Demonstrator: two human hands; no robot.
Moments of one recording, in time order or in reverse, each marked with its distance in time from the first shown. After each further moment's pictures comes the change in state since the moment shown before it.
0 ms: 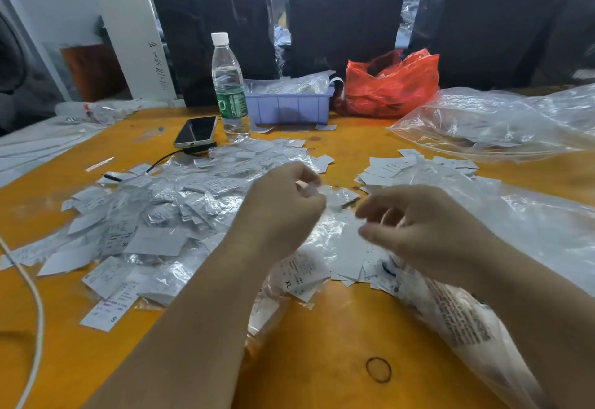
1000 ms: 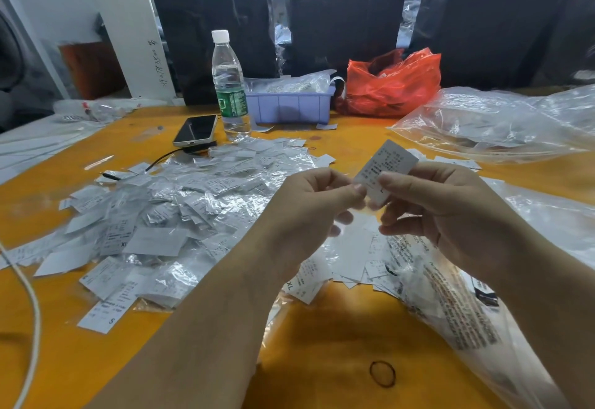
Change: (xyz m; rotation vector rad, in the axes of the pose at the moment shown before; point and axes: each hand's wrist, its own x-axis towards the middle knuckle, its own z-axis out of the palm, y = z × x) left_hand -0.006 0.012 0.011 -0.526 -0.263 -0.062; right_hand 0.006 -0.006 -0.011 0.834 0.006 0.142
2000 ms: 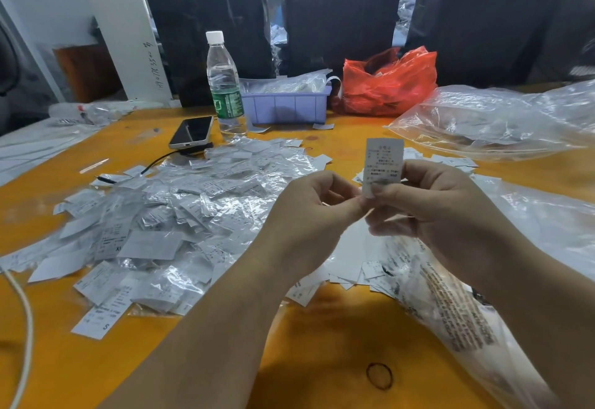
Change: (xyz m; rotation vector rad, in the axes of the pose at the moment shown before) left_hand 0.000 -0.007 0.007 0.214 0.077 0.128; right_hand 0.000 0.004 0.007 -0.053 0.091 -0.026
